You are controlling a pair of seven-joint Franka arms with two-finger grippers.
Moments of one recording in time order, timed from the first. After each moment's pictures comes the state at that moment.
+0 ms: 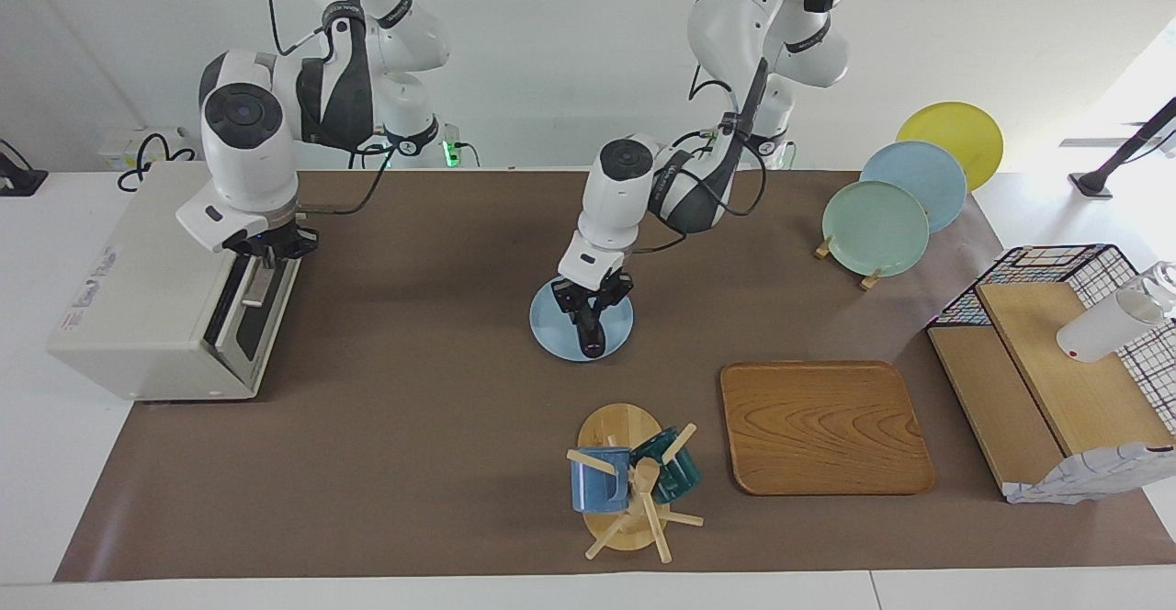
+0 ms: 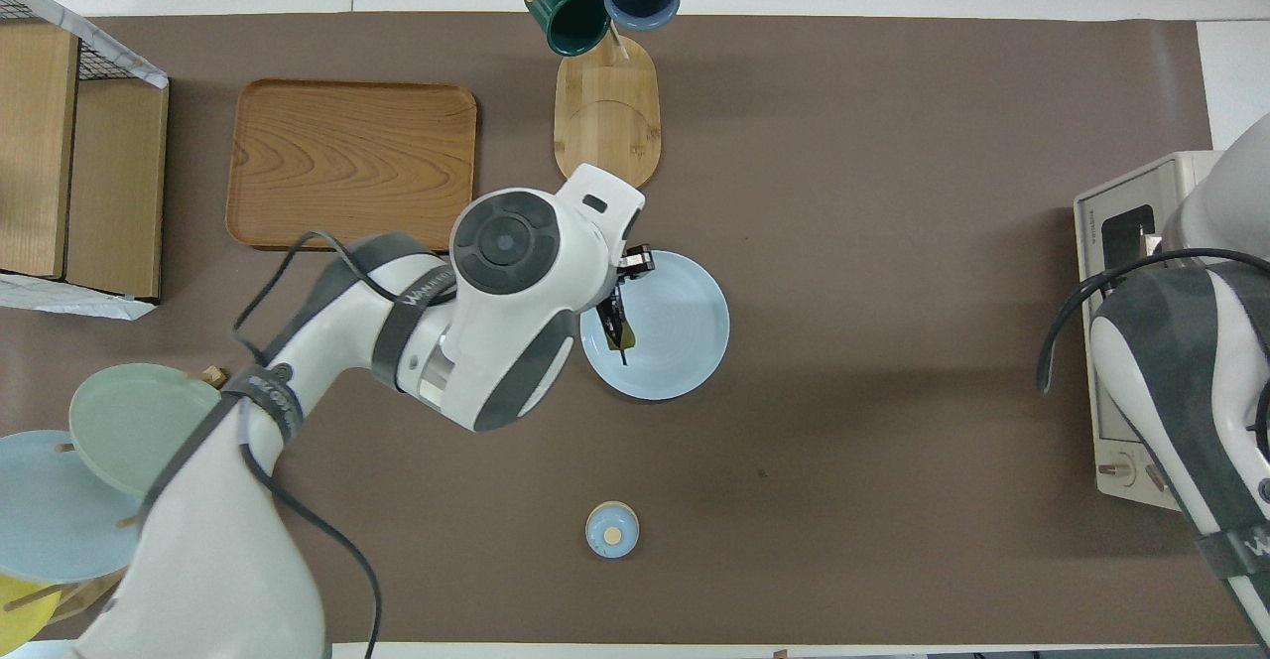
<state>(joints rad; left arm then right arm) -0.57 0.30 -0.04 -1.78 -0.07 2.21 -0.71 0.03 -0.01 -0.06 -1.93 -0.36 1.74 -0.03</state>
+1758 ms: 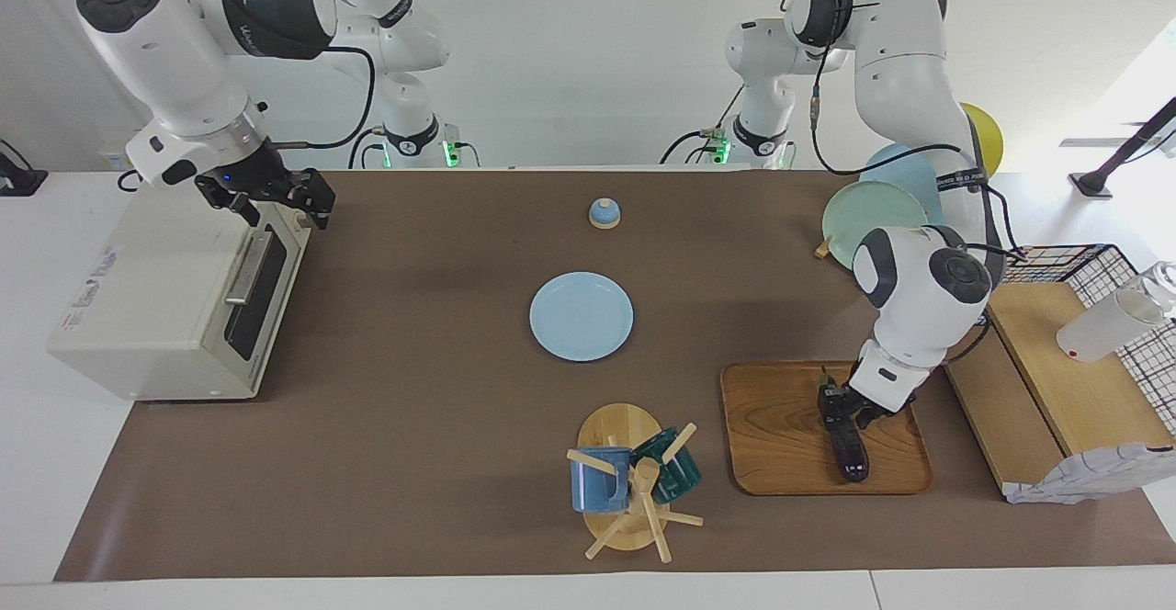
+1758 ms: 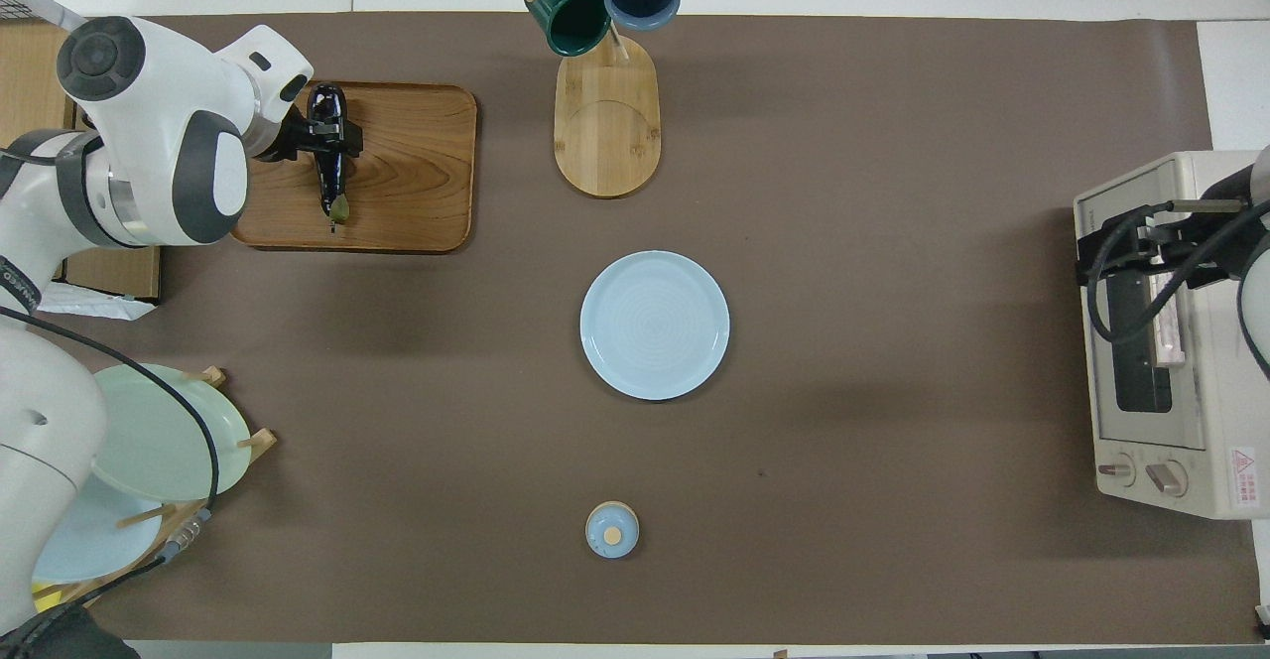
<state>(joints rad) -0.07 0.58 -0.05 -1.55 -0.02 2.28 -0.06 0.06 0.01 -0.09 -1.67 -0.02 1.56 0.03</state>
